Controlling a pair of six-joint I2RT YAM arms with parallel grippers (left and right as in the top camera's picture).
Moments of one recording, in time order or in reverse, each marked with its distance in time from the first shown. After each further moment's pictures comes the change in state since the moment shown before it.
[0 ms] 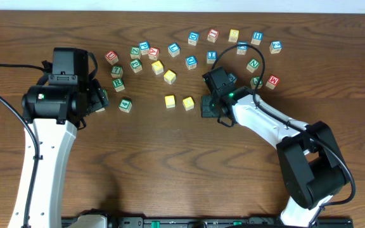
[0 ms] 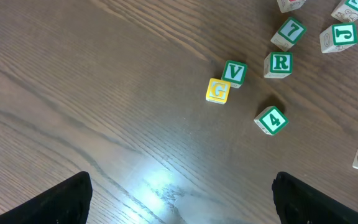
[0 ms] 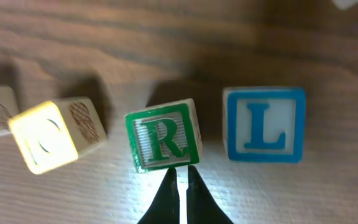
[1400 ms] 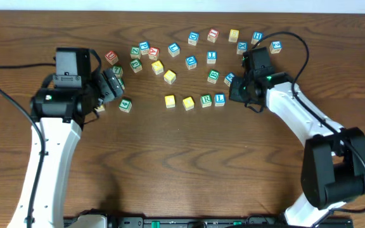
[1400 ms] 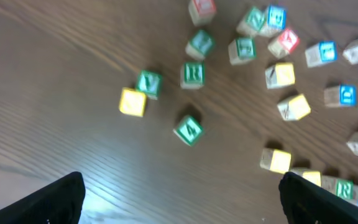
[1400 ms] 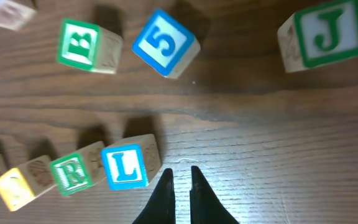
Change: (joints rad) left arm 0.000 0.004 -0.096 0.237 0.264 -0.059; right arm -0.247 -0.065 0.051 -0.109 -0.089 -0.031
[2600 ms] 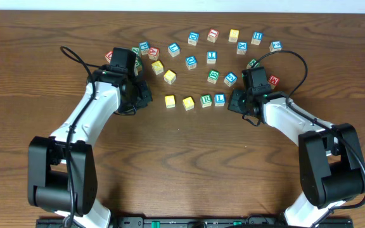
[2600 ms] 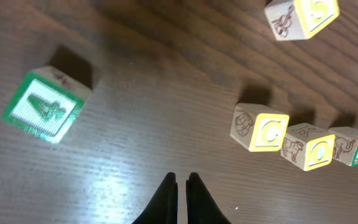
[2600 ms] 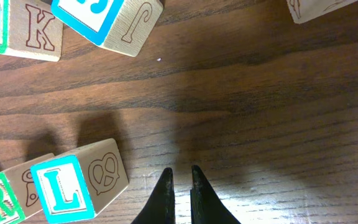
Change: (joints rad) left arm -0.145 0.416 -0.050 0.209 0.258 -0.026; right arm -0.001 0.011 -0.222 0.283 0.004 0.098
